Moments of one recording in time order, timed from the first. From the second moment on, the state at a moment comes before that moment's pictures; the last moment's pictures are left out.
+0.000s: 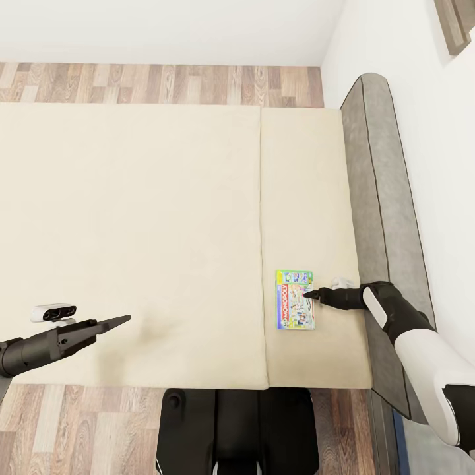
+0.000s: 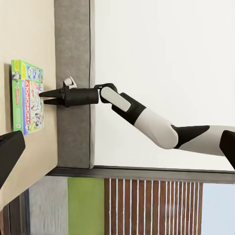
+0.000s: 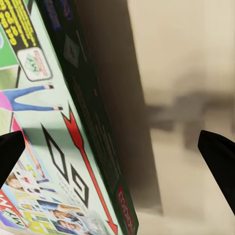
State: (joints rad) left arm -0.39 0.40 0.30 -1.41 0.48 0.93 -1.57; right arm -1.02 -0.24 0.01 -0.56 -0.23 0.78 0.50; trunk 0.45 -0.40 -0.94
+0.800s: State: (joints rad) left arm -0.39 0.40 0.30 -1.41 0.48 0.93 -1.57; right arm -1.02 -0.23 0.01 -0.56 -0.23 0.78 0.50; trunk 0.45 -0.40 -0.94
